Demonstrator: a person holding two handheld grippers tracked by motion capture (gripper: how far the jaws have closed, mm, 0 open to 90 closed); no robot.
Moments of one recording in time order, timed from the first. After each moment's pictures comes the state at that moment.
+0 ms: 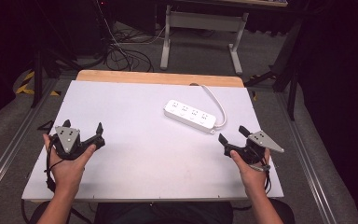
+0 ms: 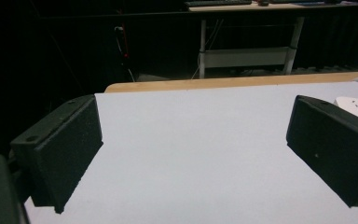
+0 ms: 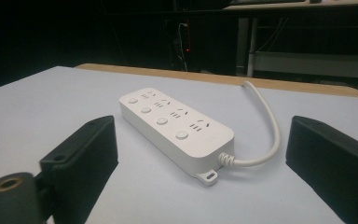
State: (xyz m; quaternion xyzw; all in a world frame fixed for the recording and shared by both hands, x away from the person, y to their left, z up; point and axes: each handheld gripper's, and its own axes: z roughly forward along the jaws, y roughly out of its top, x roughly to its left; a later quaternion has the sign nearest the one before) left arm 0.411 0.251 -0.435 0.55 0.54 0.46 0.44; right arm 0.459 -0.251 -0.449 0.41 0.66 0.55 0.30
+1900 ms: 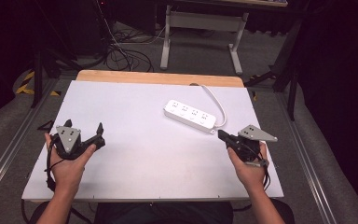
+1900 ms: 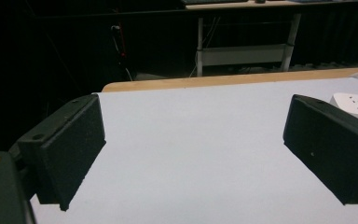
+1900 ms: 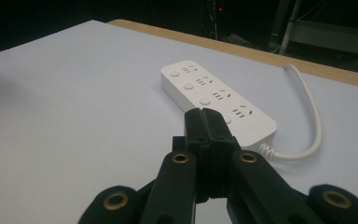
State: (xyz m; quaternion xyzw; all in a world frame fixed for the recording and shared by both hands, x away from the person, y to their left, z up) left arm 0.412 0.251 -0.436 0.56 0.54 0.45 0.44; right arm 0.452 -0.225 -0.413 0.38 0.74 0.49 0.25
